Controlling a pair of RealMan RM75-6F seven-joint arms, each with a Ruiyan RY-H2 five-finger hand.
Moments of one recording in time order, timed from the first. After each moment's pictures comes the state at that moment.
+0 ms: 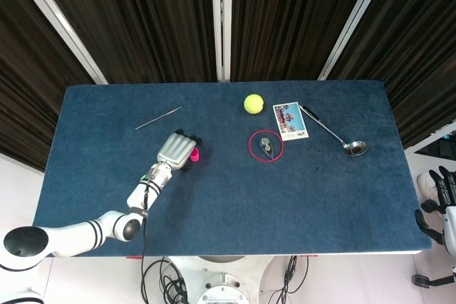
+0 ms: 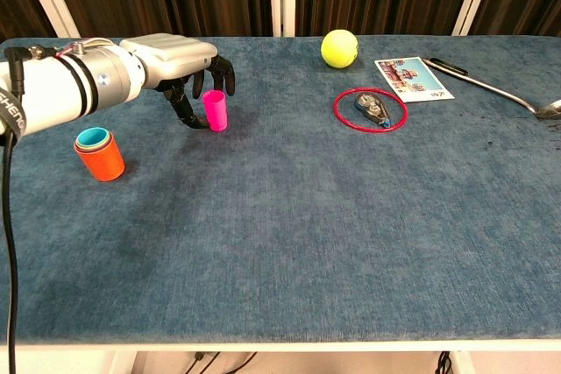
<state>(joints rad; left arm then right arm) -0.95 -1.70 -0.20 -1.21 0.96 0.79 0.47 -0.03 -1.09 0.07 -1.52 -1.52 1.59 0.11</state>
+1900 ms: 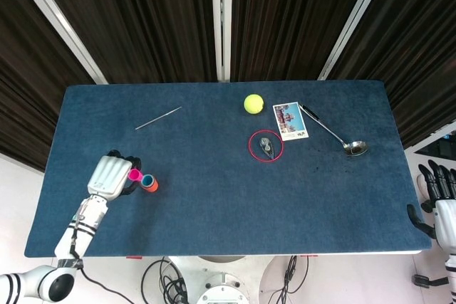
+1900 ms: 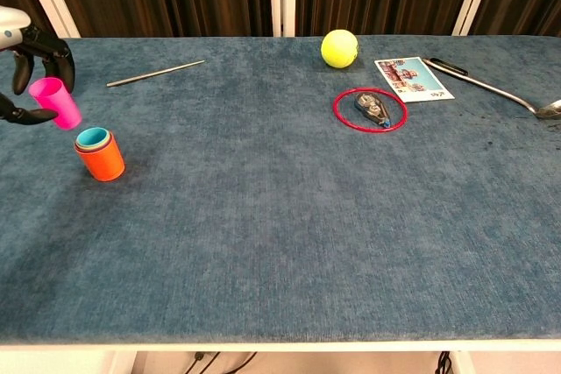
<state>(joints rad) -0.59 -1.28 -0.03 -1.77 1.13 1.20 0.47 0.00 -1.07 0.08 -1.58 -1.53 1.57 0.04</state>
